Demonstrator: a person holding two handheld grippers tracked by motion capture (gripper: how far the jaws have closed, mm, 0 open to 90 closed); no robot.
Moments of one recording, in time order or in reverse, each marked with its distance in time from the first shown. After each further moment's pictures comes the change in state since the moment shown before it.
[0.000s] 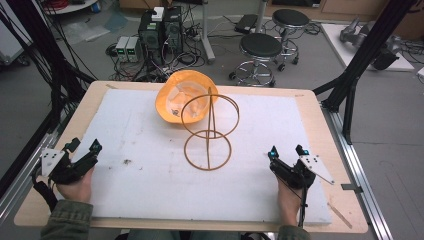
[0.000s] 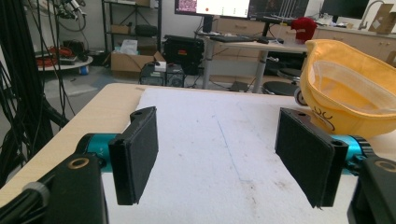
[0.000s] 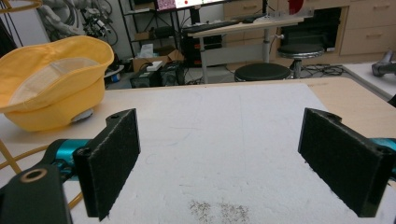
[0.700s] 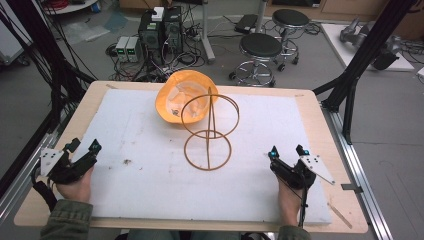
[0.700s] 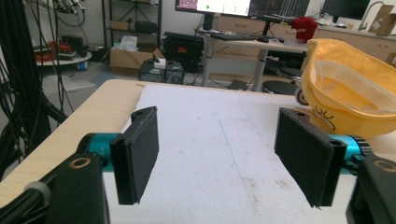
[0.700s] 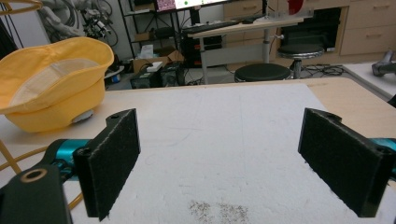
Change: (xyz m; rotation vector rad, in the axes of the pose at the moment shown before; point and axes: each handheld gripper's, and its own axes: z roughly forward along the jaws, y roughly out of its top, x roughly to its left) left arm 0.002 -0.001 0.001 0.004 -0.003 -0.020; right arm -0.001 0.000 -0.001 -0.005 0.001 -0.001
